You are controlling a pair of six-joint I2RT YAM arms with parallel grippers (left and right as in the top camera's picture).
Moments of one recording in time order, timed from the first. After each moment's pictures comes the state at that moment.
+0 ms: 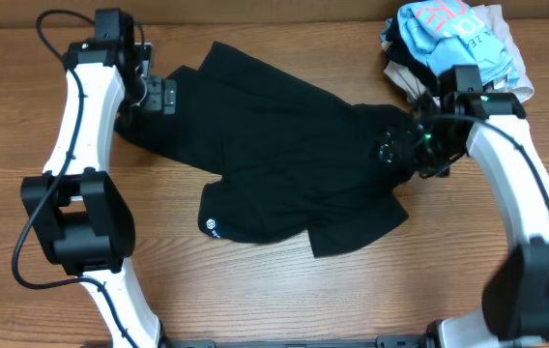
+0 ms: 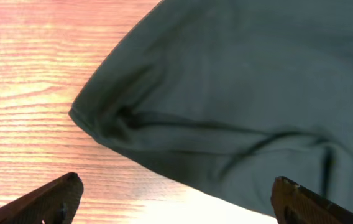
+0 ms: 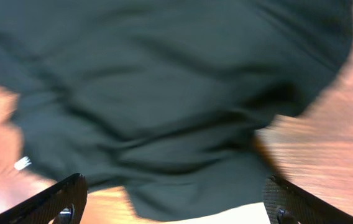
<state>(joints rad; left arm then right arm) 0.08 2.10 1.85 -1.02 -0.02 0.03 0.06 1.66 1.40 -1.09 -0.37 0.17</state>
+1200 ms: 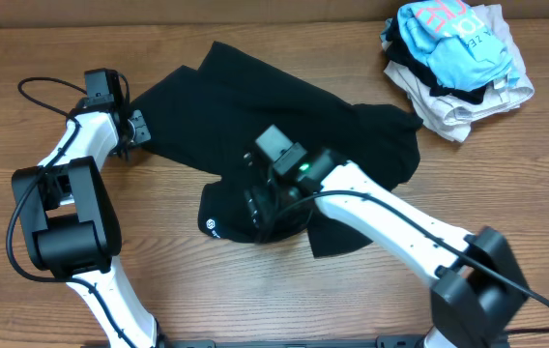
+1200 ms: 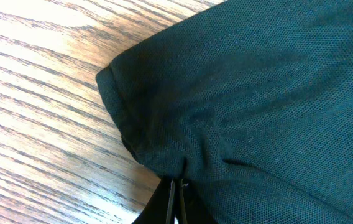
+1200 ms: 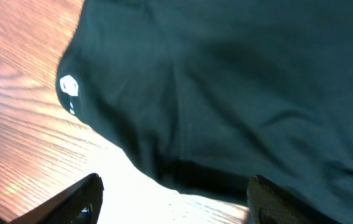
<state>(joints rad) 0.18 2.10 1.41 -0.49 -0.09 -0.21 0.80 1.81 1.41 -0.90 -0.10 0.36</state>
